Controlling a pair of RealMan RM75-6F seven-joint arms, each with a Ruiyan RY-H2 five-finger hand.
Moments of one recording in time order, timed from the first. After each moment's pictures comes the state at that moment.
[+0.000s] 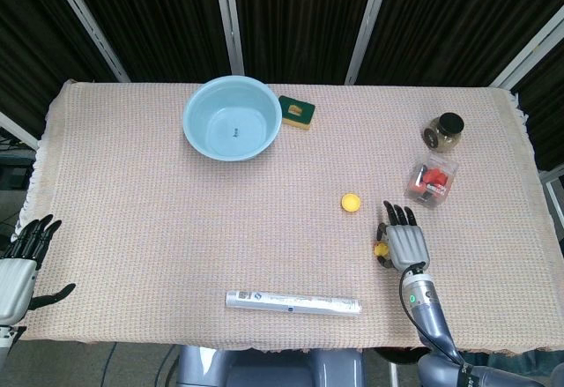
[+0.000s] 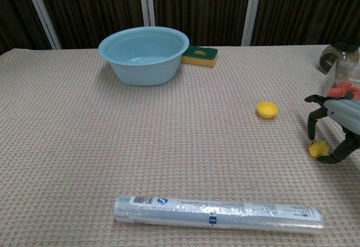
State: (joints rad) left arm -0.06 -1.13 0.01 -1.62 1.57 1.50 0.03; right arm 0.44 -1.62 0.14 -1.44 -1.05 1.15 -0.48
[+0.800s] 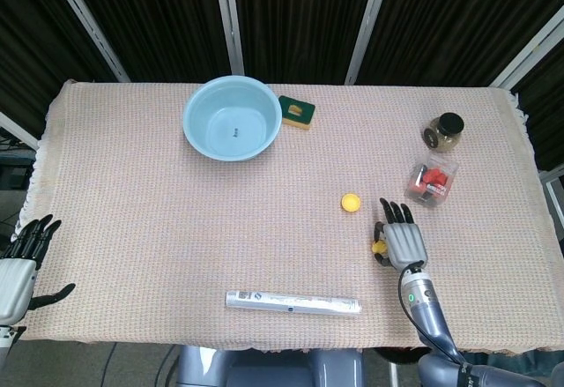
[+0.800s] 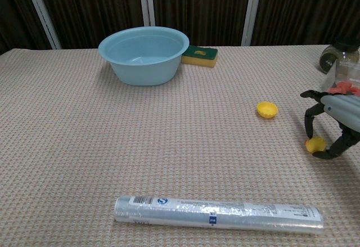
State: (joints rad) left arm -0.06 -1.13 0.01 -1.62 1.57 1.50 0.03; right arm 0.44 -1.62 0.14 -1.43 -1.09 1.15 -0.46
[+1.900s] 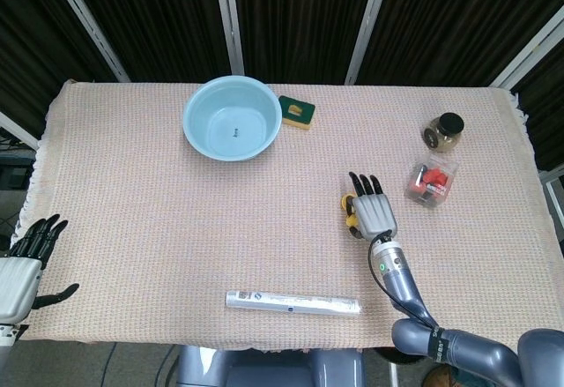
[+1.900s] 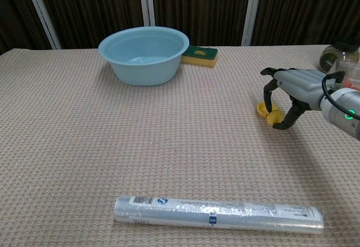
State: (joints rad) left arm -0.07 -1.12 0.02 -1.61 1.60 1.49 0.01; right arm 0.63 -1.70 0.25 -1.31 -1.03 1.04 -0.53
